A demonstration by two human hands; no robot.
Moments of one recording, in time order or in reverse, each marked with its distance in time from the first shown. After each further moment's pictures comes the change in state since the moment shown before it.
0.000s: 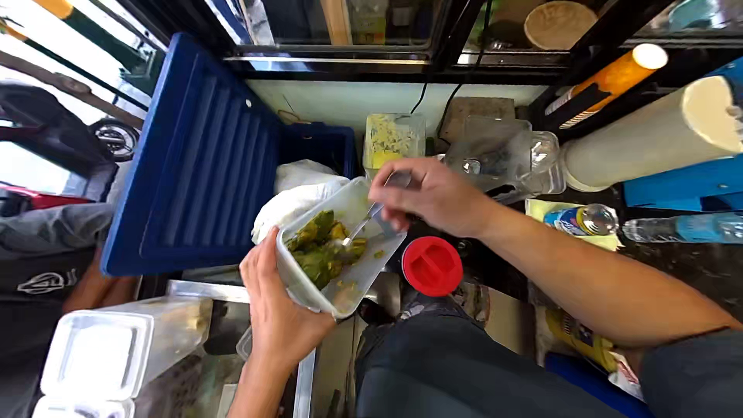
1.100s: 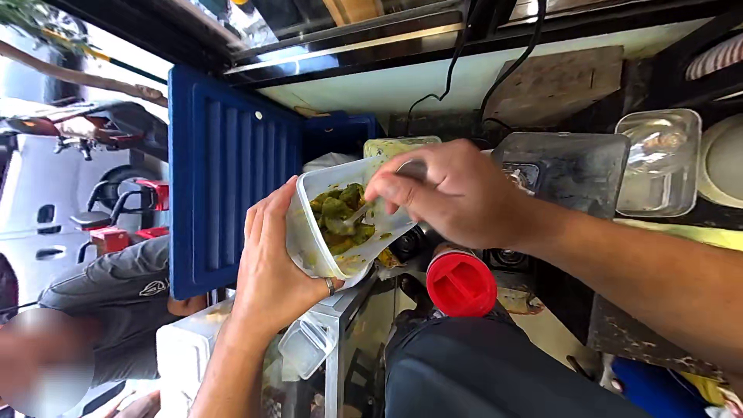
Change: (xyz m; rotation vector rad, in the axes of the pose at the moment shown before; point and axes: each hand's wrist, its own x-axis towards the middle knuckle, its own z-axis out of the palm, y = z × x) left_hand 0.189 0.025 0.044 0.193 -0.411 -0.057; right_hand 0.068 0.031 -0.128 -0.179 0.121 -0.310
